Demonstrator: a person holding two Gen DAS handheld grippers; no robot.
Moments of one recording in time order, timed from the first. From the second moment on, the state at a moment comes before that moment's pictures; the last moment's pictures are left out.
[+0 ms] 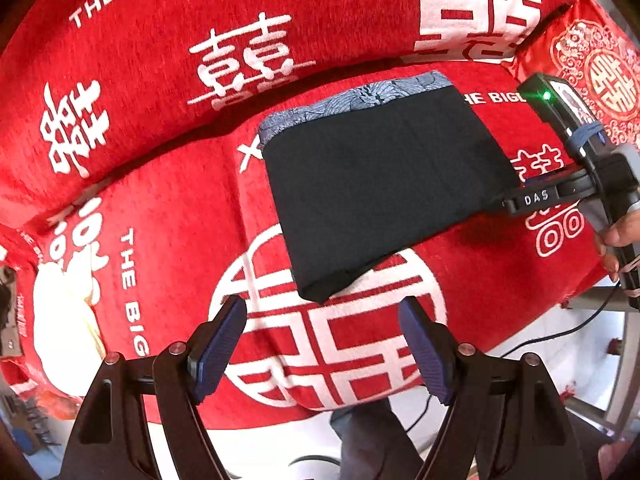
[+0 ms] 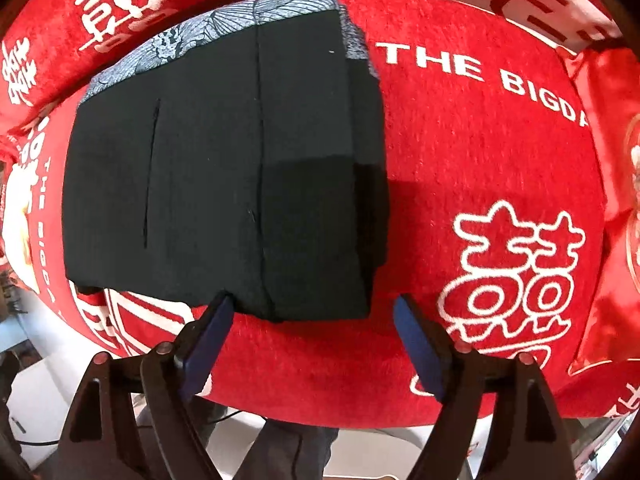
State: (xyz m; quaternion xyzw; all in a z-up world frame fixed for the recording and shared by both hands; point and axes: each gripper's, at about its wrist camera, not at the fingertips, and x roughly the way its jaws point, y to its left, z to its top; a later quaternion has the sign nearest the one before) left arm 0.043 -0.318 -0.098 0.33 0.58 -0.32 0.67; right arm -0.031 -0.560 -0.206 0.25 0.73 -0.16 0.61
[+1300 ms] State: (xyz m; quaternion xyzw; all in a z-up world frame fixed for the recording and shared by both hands) left arm 0.076 -0.292 -0.040 0.30 0.57 -0.28 0.71; right arm -0.069 -0.537 -0.097 0.32 0.65 -0.20 0.66
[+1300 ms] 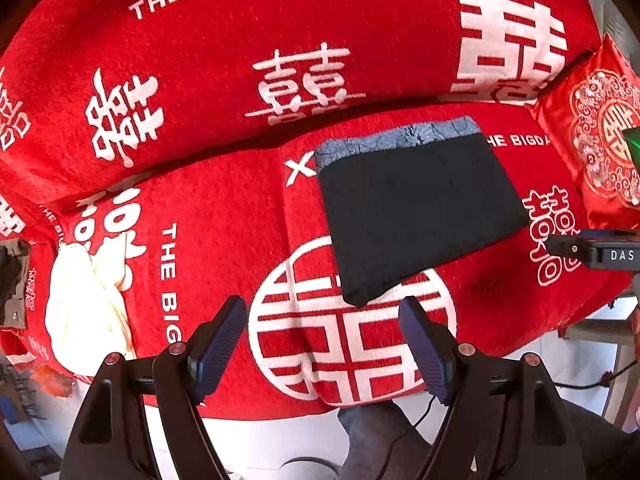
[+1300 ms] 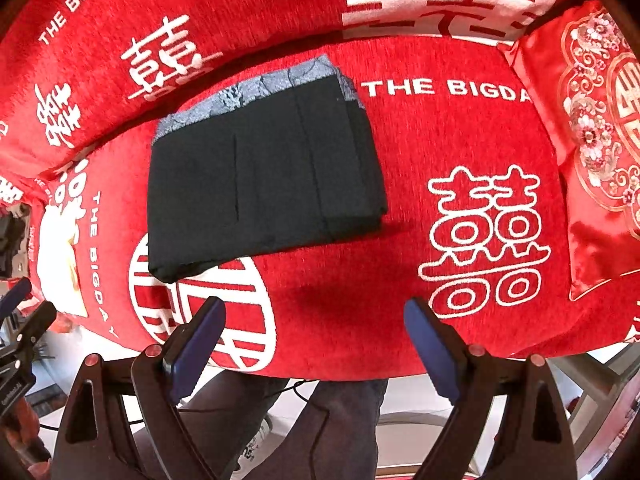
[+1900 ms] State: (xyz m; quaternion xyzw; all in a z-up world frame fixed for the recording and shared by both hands) left arm 0.089 -0.295 -0.047 0.27 0.57 -0.29 0.72; right arm -0.068 -0.536 -0.061 0.29 0.64 -0.22 0.68
